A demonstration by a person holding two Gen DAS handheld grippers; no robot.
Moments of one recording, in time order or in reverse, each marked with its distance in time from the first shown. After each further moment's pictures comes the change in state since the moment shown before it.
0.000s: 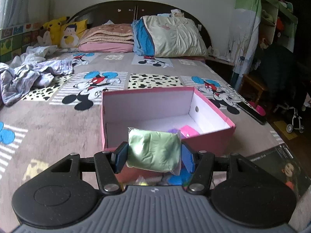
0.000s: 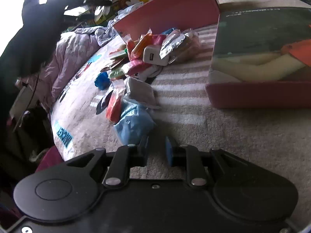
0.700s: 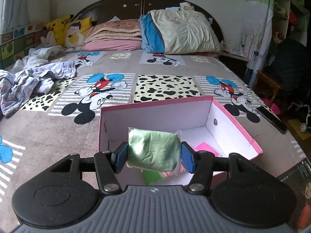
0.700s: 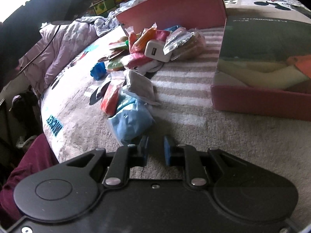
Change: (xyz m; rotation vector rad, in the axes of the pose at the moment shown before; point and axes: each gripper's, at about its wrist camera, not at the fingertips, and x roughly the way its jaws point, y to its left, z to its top) left arm 0.072 -0.001 0.050 0.010 0.046 0.079; right arm 0.005 0.010 0.000 -0.092 0.022 -0.067
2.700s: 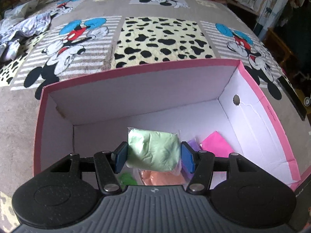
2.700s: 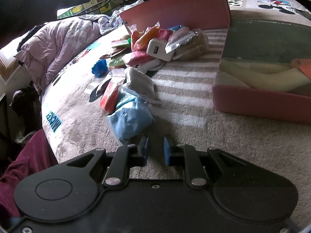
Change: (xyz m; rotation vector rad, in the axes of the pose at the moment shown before) left arm 0.154 -0.018 0.035 -0.013 0.402 -0.040; right arm 0.000 -0.001 -0.004 -0.030 -0.008 0.007
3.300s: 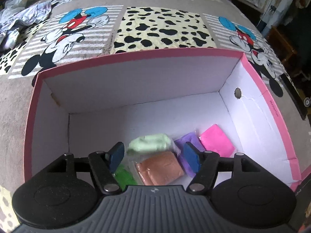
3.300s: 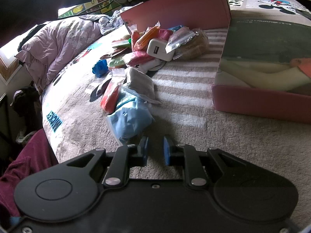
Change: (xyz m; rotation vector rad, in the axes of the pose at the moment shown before) left arm 0.002 0.001 -0.006 -0.037 0.029 0.002; right arm 0.000 -0.002 0.000 0.003 0.001 0.003
